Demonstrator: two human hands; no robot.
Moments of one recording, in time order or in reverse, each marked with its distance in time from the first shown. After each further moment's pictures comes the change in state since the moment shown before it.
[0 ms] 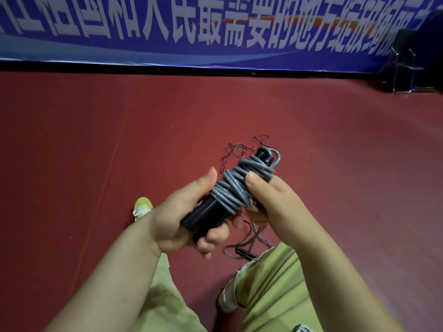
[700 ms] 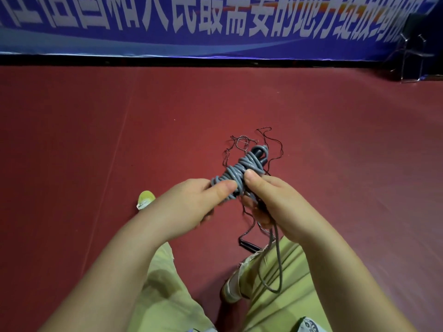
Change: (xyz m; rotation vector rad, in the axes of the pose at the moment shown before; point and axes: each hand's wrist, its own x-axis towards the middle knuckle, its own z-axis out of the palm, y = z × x) left_hand 0.005 -0.001 -0.006 0.817 0.673 0.106; right_hand 0.005 0.011 -0.006 -0.106 0.005 0.252
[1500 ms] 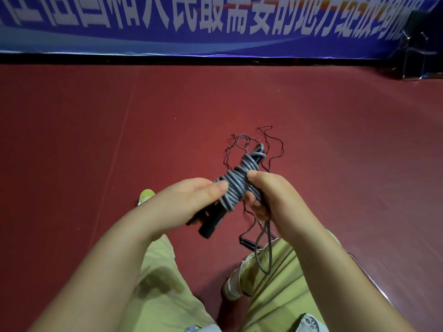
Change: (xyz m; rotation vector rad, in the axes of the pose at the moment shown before) left_hand -0.005 -0.011 -0.007 -0.204 -0.130 -0.015; right_hand 0.002 0.005 0.010 0.081 0.101 -0.037
